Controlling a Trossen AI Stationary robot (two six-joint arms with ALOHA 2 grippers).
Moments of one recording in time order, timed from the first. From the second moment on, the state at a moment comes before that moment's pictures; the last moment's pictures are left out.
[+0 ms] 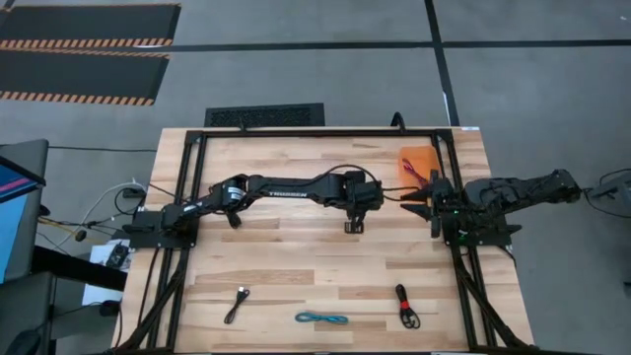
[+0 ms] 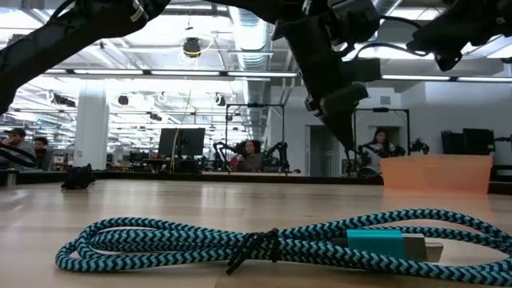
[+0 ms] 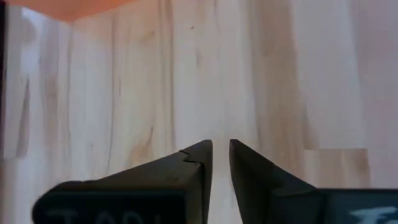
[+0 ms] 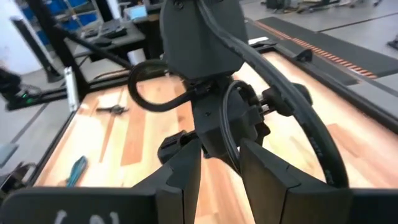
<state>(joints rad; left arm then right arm) 0.03 2.49 2.35 -0.93 -0.21 0.19 0.25 0.33 0.45 -0.37 0.36 0.27</state>
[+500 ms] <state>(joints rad) -0.02 2.49 2.33 -0.90 -0.13 0.20 0.36 0.33 0.45 -0.40 0.45 0.28</state>
